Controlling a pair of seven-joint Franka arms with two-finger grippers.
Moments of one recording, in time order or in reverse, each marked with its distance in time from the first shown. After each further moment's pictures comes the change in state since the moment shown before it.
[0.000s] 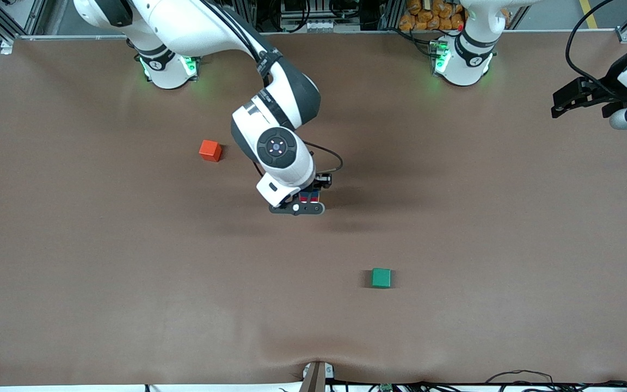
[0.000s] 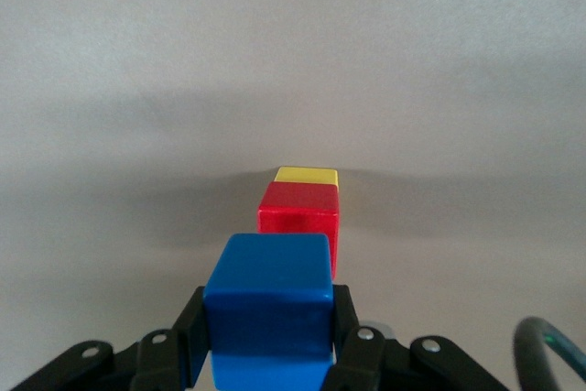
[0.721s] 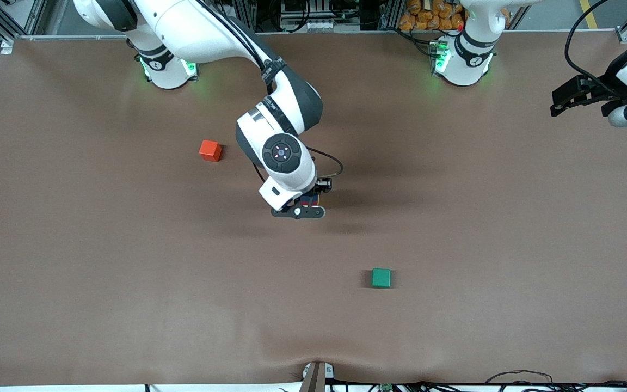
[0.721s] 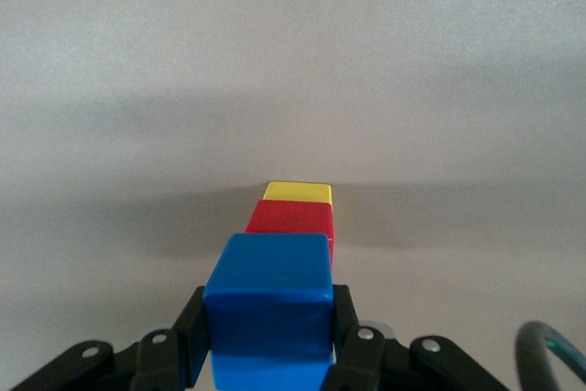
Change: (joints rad) left arm 0.000 -0.006 -0.006 0.000 0.000 0.000 0.000; right arm 0.002 0.029 -0.002 0.000 -0.021 0.024 0.000
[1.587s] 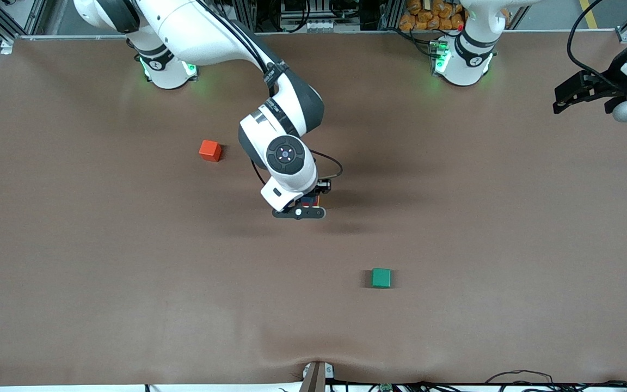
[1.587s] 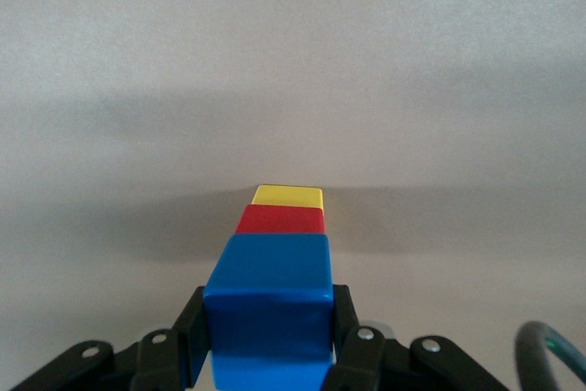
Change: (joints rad) left arm 0.002 -0.013 0.003 0.000 0.000 -0.001 0.000; right arm 0.004 0.012 0.000 0.000 -0.019 0.000 0.001
